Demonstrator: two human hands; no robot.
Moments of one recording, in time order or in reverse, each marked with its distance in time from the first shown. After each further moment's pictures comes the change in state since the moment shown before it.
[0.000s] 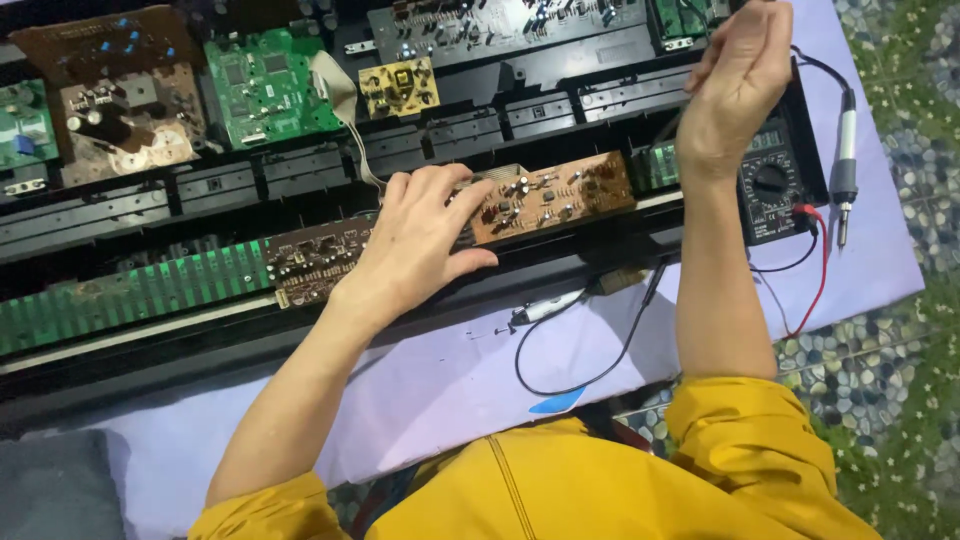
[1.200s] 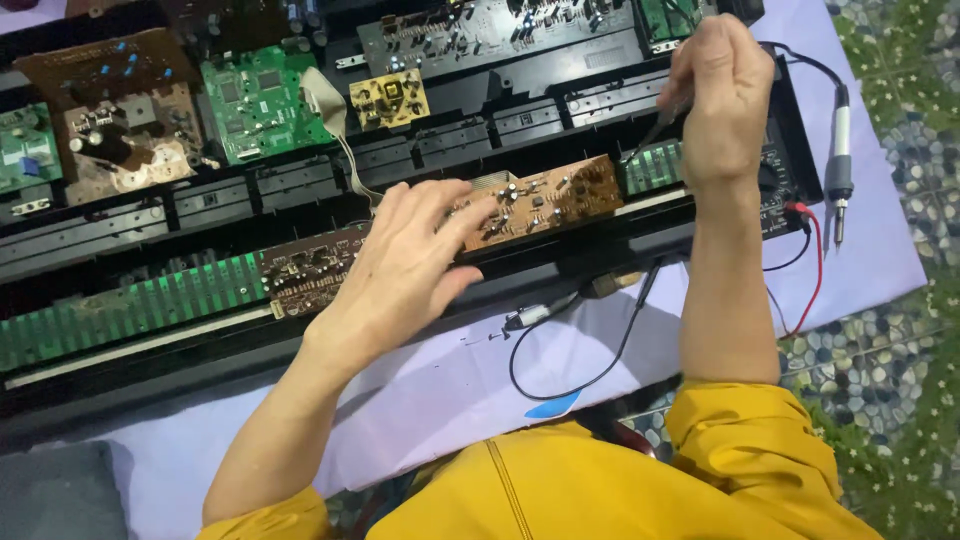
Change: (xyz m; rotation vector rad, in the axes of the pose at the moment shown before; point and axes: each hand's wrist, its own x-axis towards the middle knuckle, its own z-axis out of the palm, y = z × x) left_hand -0.005 0.033 -0.041 -0.026 0.083 0.133; right_hand 0.000 -0.033 -0.022 -0.049 -0.294 0.162
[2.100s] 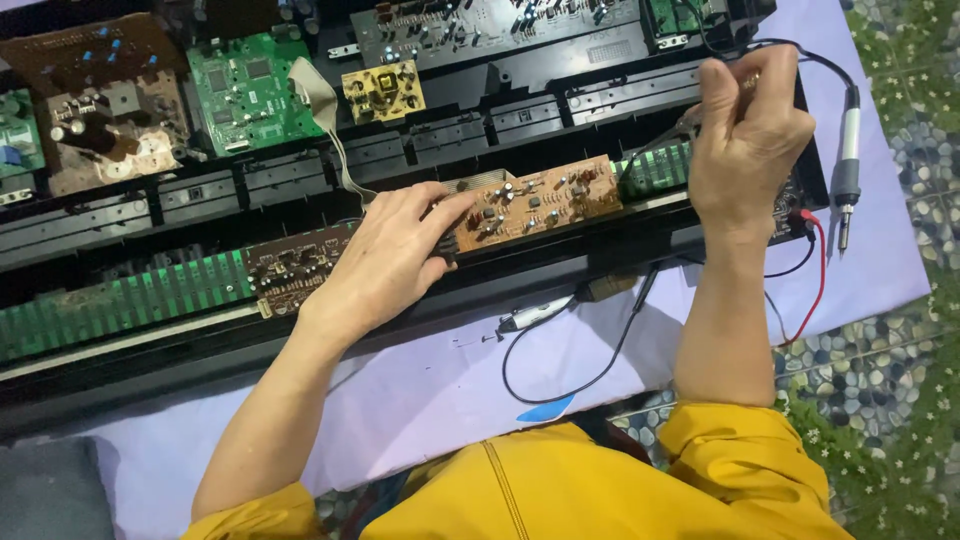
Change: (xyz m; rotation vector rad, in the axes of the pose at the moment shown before) left_hand -0.006 -0.032 0.031 -0.093 -0.217 -0.208; right_hand -0.025 0.013 -0.016 -0.519 0.147 -0.266
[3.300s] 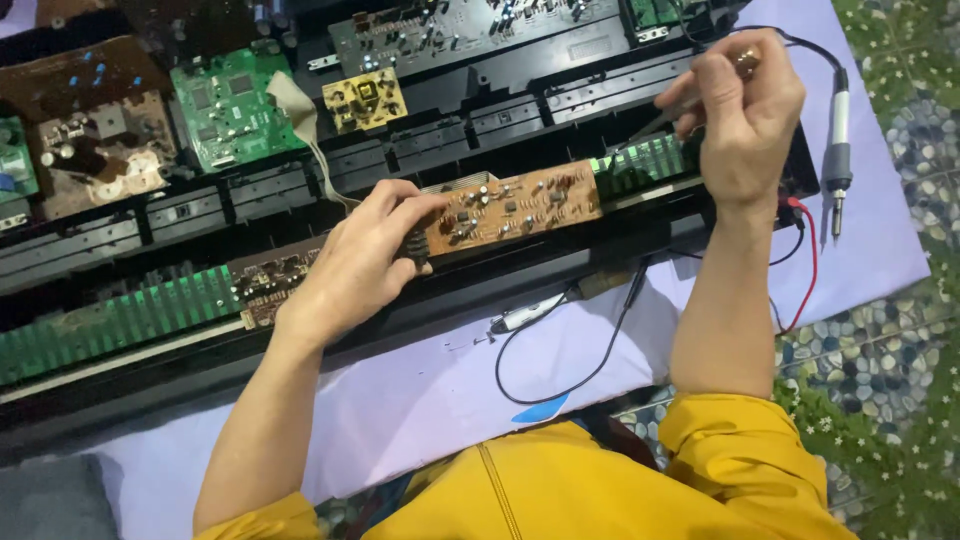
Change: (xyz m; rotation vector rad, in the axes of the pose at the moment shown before) left_hand 0.005 0.003 -0.020 -0.186 -0.088 -0.146; right_hand 0.006 0.017 -0.012 0.504 -0.124 0.155
